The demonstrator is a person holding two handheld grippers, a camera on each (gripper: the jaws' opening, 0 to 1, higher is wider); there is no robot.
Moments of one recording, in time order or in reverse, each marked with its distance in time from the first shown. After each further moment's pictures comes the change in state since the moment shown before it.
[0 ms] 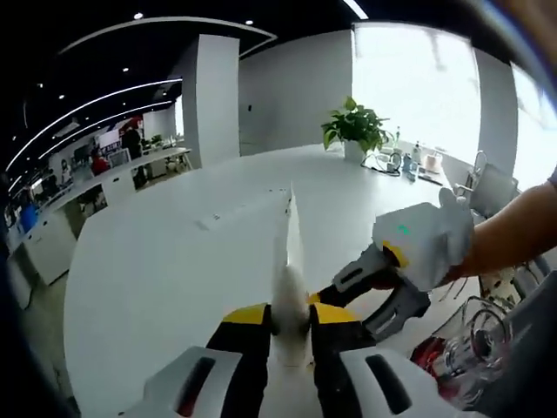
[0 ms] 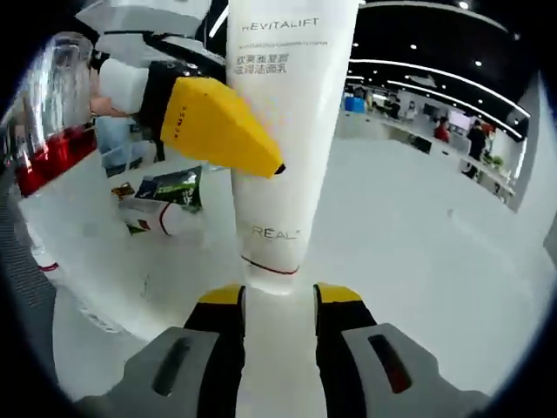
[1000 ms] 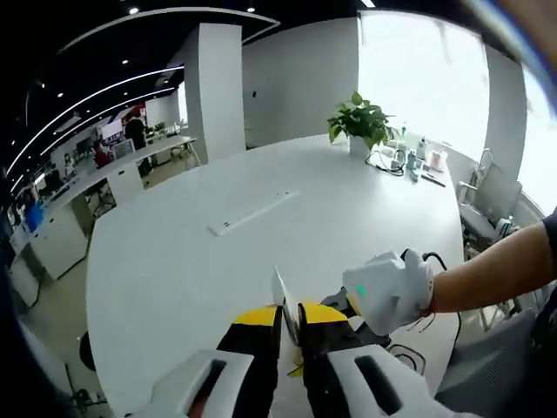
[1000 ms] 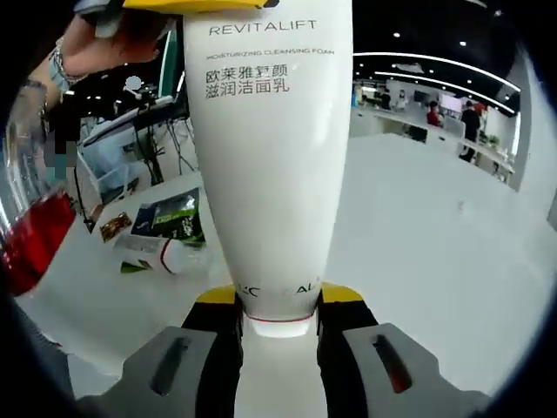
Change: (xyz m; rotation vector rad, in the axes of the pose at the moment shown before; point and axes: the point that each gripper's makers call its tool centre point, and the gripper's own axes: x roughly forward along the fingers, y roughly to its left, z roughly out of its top) left arm -0.040 -0.004 0.050 -0.083 0.060 0.036; right arm 0.033 0.019 0.013 0.062 -0.002 -0.022
